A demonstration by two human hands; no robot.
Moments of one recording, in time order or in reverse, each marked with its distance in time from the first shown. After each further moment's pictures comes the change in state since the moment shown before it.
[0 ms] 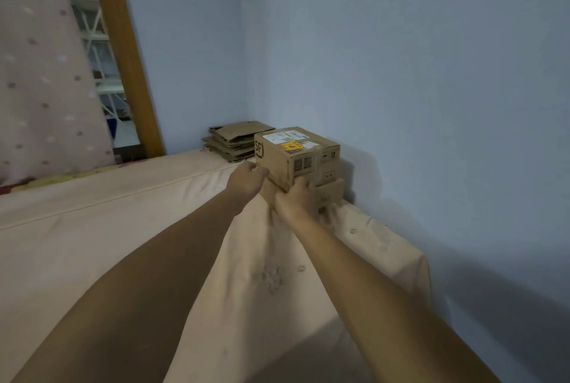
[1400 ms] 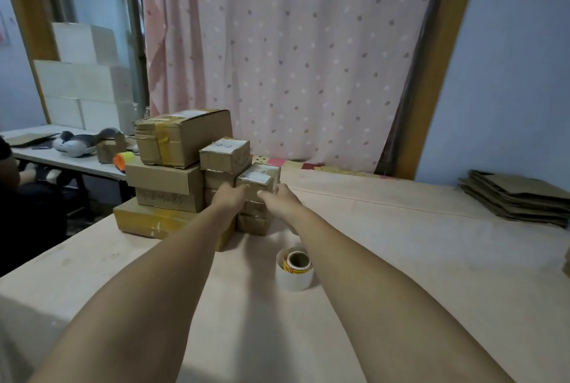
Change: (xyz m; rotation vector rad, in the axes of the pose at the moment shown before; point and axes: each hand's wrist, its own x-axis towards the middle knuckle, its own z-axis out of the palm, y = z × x) left_hand -0.264 -0.248 -0.558 -0.081 0.828 -0.475; right_hand -0.375 -0.318 0.363 0.011 -1.014 -0.416
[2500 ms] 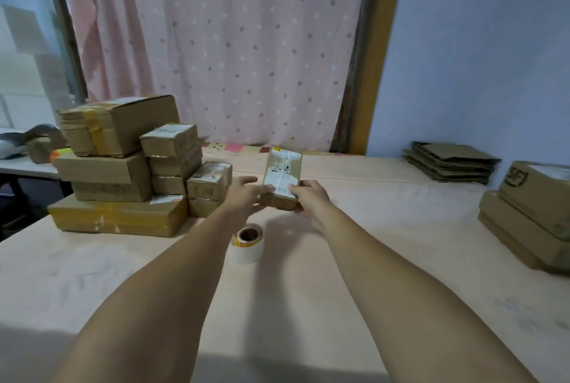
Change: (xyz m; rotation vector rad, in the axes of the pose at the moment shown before) left_hand -0.074 0.011 0.113 -0.481 -0.385 0.017; right_hand -0.020 0.122 -0.107 0.541 0.260 0.095
